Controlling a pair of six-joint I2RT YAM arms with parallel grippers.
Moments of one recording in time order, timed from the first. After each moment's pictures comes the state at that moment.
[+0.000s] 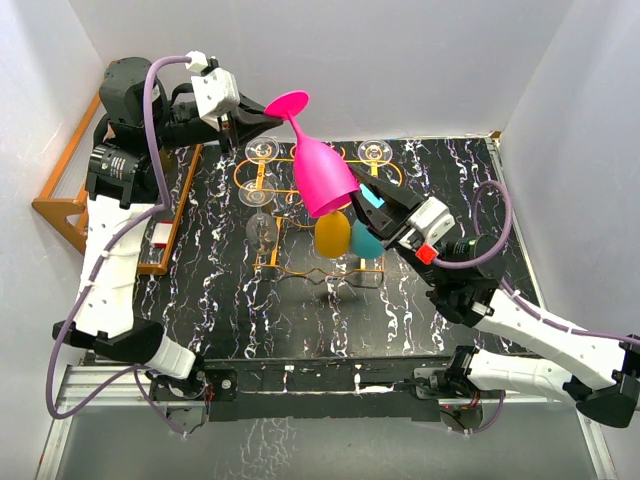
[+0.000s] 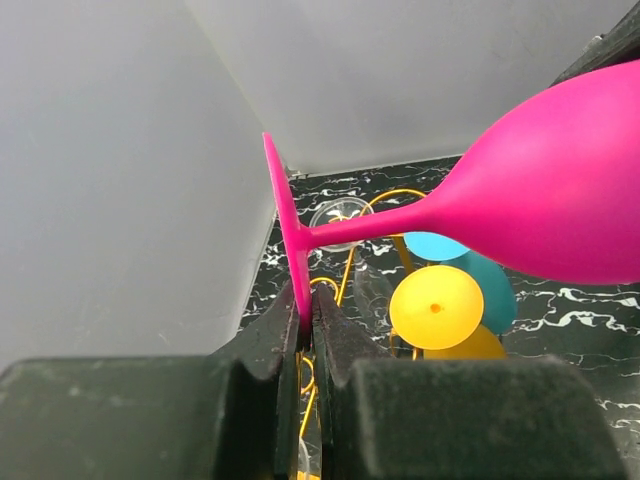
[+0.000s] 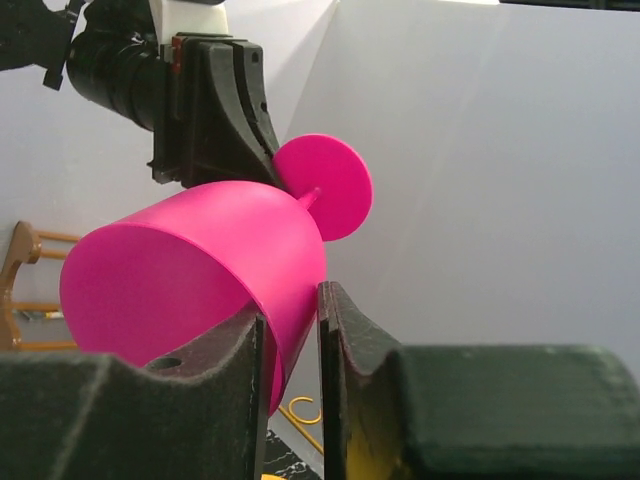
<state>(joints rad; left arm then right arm) -0.32 1.50 2.14 -0.67 0.99 0.44 1.00 0.94 0.97 0.67 0.04 -0.52</state>
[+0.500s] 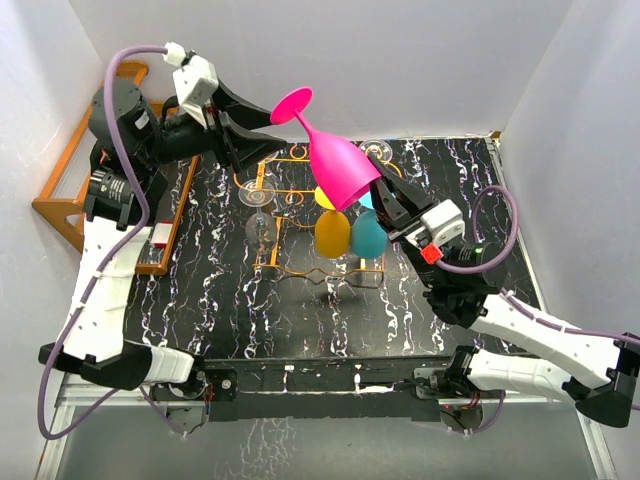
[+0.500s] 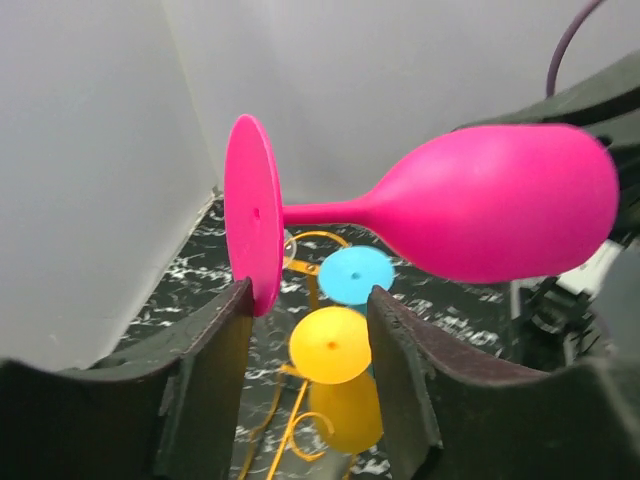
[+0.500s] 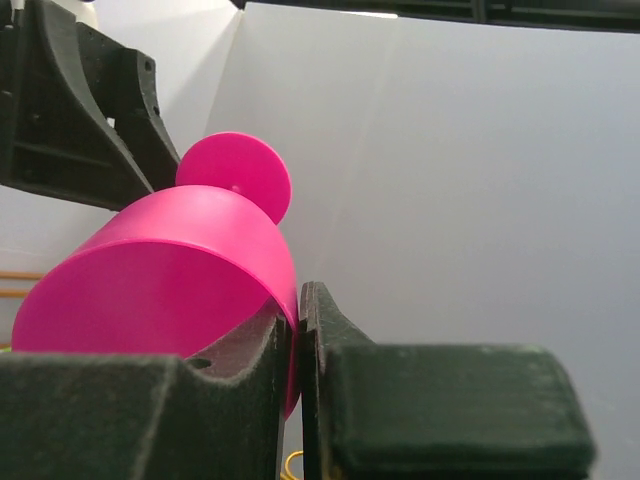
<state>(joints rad) -0.32 1.36 1.93 -0.44 0.96 0.04 1.00 0.94 0.92 0.82 0.16 -0.60</state>
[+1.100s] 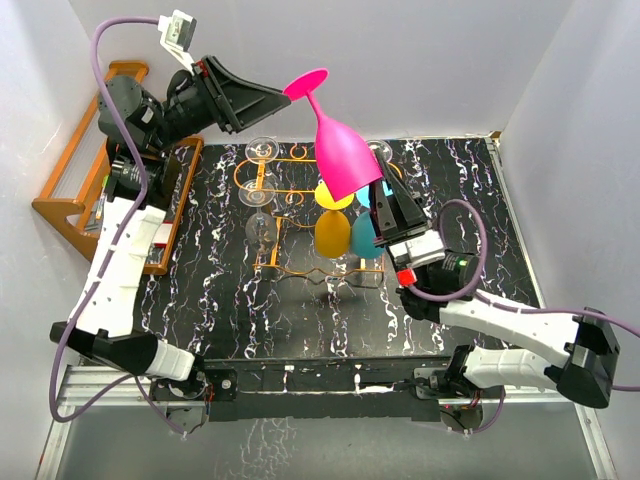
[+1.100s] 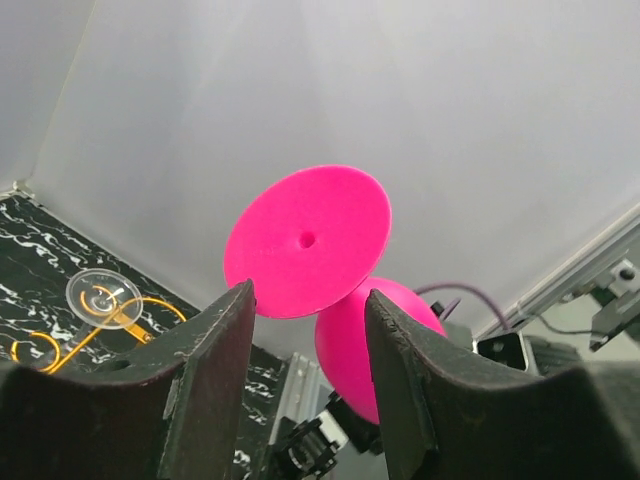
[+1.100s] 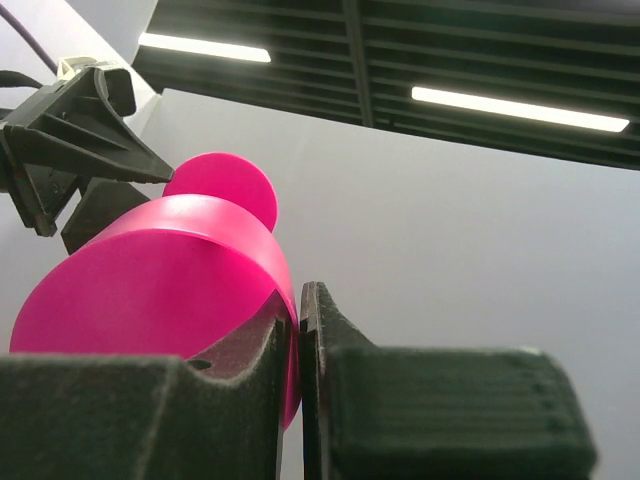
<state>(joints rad) -0.31 1.41 1.85 0.00 0.88 -0.95 1.01 1.10 0.85 1.31 0.14 -0.86</state>
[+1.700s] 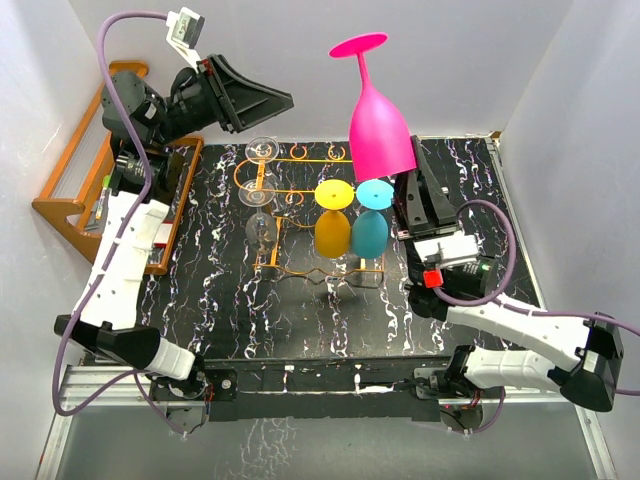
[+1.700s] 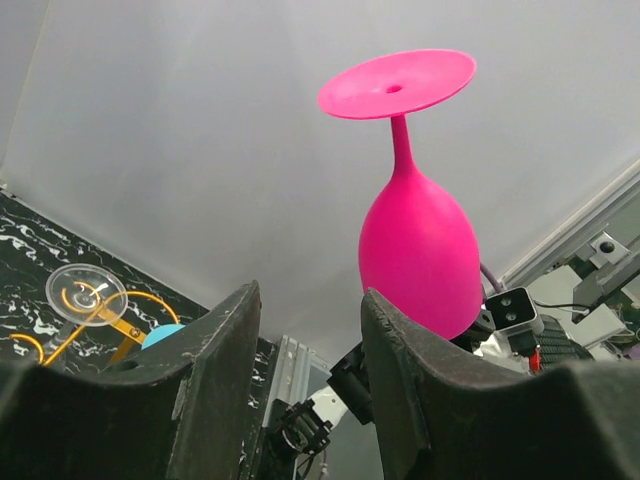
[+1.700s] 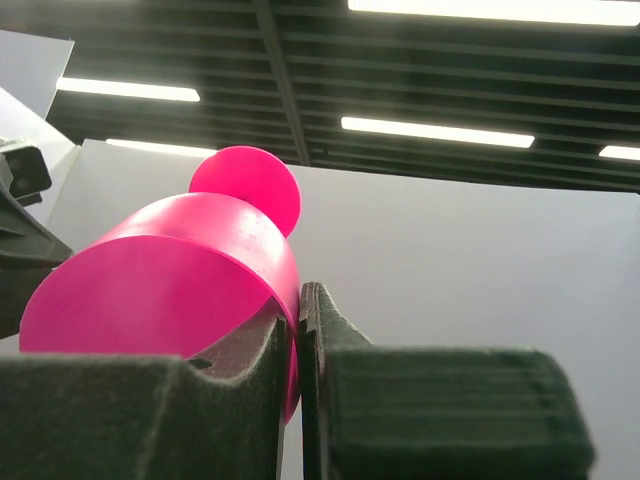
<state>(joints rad) -0.30 1.46 1.89 0.02 0.93 -0.99 1.02 1.10 0.91 1.43 0.19 -0.94</state>
